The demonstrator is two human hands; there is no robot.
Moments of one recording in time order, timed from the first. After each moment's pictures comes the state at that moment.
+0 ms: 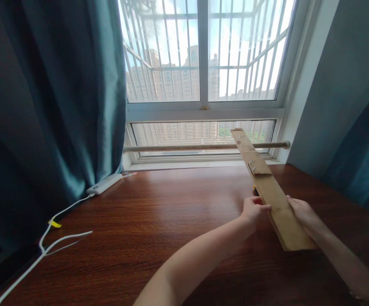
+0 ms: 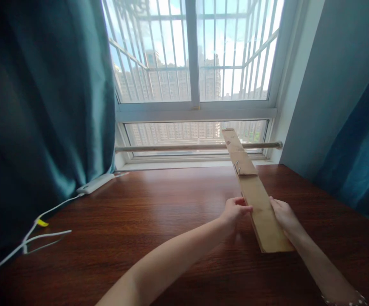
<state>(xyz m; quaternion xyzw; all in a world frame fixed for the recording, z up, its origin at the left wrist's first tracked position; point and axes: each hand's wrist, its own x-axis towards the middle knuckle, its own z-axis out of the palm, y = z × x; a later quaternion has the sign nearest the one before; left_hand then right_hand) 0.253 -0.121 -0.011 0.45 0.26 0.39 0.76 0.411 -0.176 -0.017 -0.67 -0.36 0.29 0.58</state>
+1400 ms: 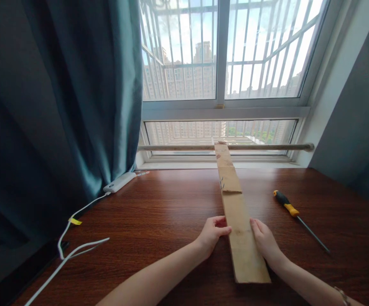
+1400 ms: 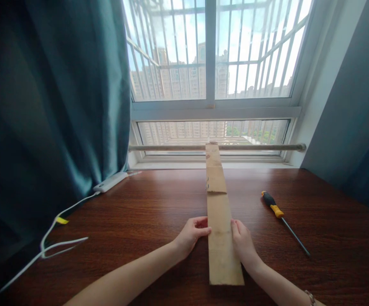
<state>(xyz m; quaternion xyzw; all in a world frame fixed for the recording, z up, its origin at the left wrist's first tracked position) 0.049 -0.112 -0.031 0.48 0.30 0.38 0.73 0.218 -0.155 -0.043 -0.63 -0.48 0.33 0.51</state>
